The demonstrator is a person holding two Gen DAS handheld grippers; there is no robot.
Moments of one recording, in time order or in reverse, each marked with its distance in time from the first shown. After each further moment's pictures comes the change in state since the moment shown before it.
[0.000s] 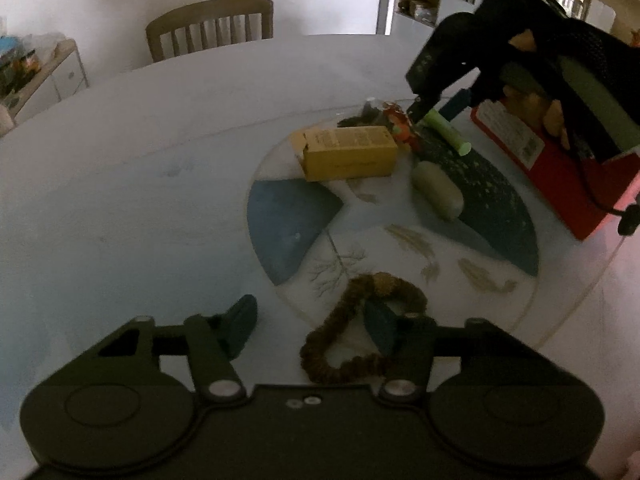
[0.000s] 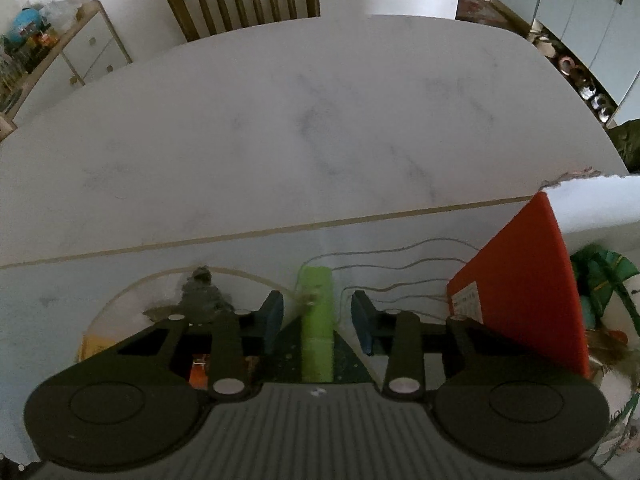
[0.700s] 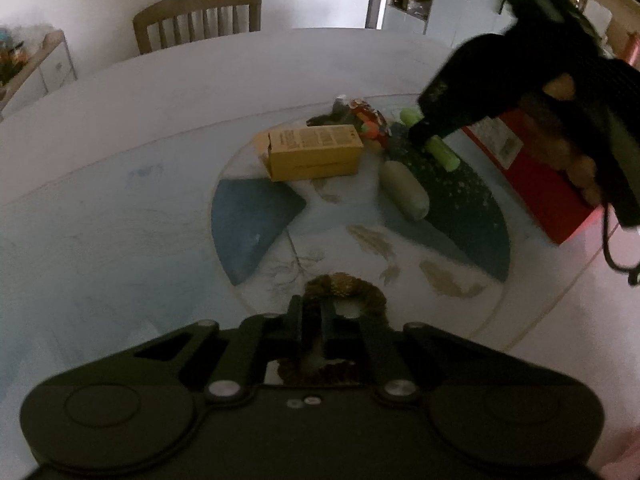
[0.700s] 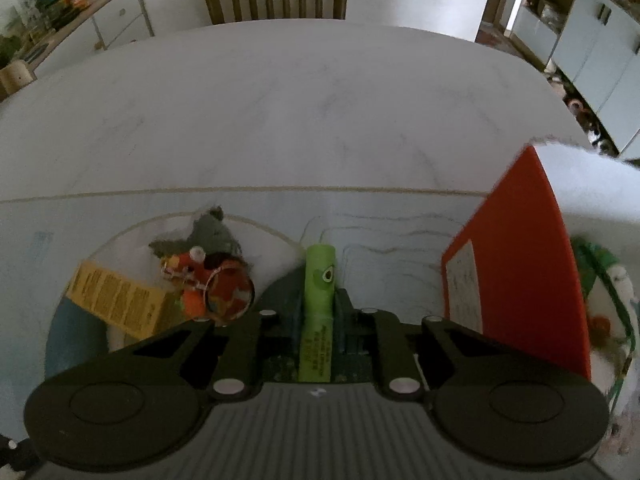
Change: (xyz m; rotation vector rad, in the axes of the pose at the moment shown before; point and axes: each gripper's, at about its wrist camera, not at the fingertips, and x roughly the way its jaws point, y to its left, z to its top) left arm -0.001 -0.019 0.008 -0.031 0.034 -0.044; right arm -0.011 0.004 -0.043 -0.107 -0.030 -0.002
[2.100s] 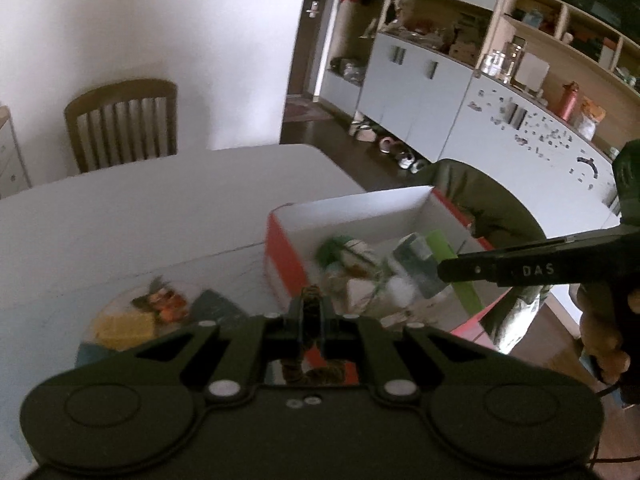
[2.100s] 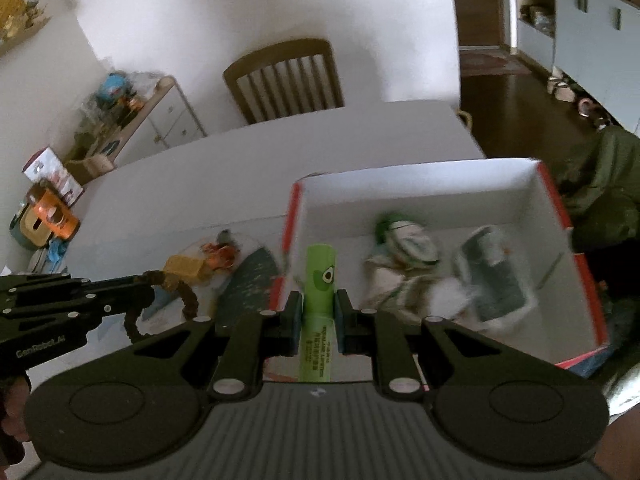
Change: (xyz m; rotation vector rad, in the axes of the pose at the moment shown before) left arm -0.096 -0.167 0.119 0.028 -0.188 -0.159; right arm -0.213 -0.178 -0.070 0.096 -0.198 0.204
